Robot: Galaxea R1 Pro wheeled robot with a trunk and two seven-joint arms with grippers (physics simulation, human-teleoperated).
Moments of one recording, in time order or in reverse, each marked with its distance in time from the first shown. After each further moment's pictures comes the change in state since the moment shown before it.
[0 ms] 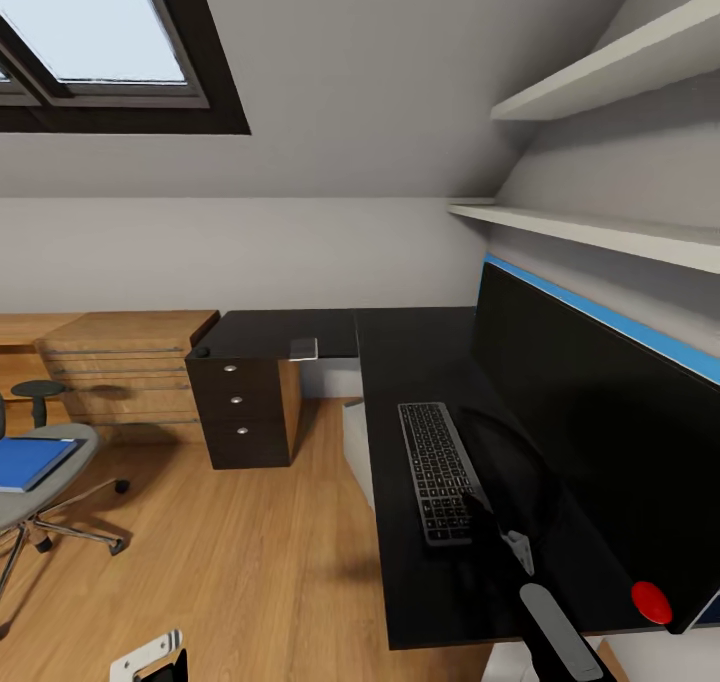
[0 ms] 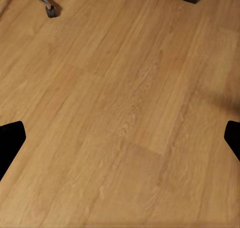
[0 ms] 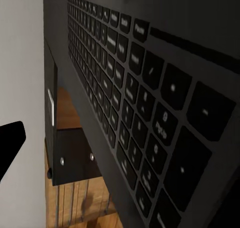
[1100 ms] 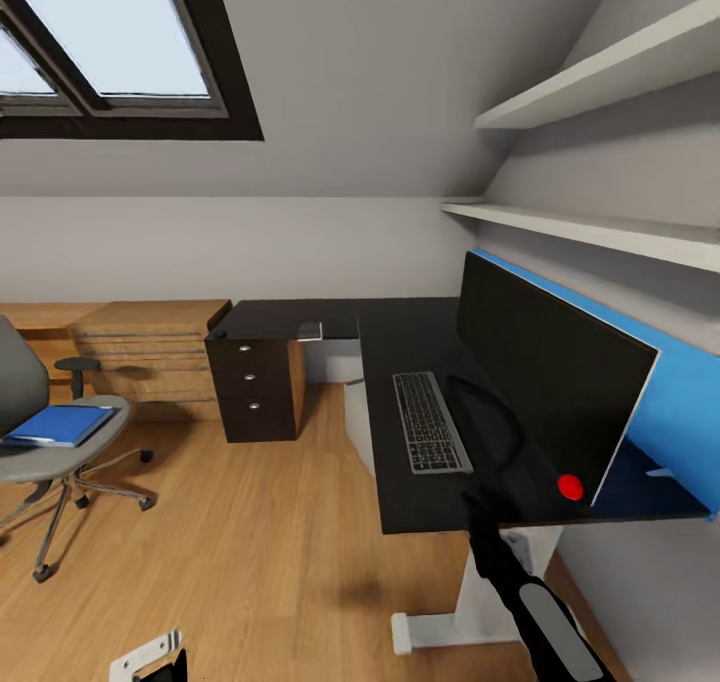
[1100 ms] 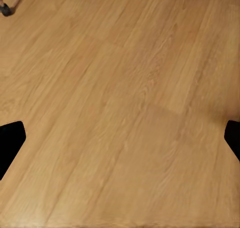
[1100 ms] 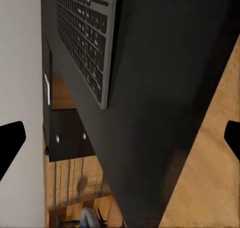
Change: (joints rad) left arm 0.000 0.001 0.001 0.000 0.000 0.000 0.000; right arm 0.000 0.001 0.001 0.001 0.000 0.003 0.000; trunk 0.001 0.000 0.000
